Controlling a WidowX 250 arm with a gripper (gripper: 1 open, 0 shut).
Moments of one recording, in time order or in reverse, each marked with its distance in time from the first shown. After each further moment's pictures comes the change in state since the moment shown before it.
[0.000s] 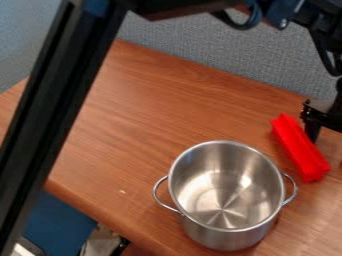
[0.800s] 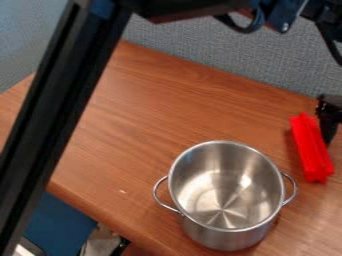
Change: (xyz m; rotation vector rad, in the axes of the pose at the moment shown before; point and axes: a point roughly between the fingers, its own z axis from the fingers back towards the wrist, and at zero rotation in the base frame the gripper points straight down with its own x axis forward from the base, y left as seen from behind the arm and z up) arm -0.001 -0.021 0.012 -0.120 0.053 -0.119
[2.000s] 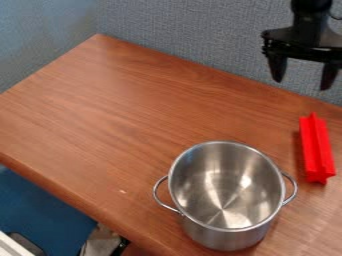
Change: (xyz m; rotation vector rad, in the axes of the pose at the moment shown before) arm -0.013 0.082 0.095 0.023 -0.193 0.237
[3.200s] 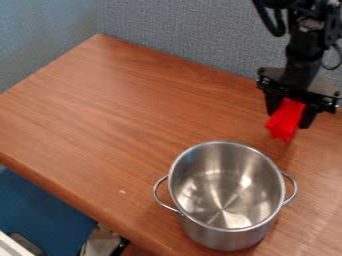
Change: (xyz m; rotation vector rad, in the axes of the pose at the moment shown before) arm -0.029 -0.001 -0.051 0.069 0.085 -0.125
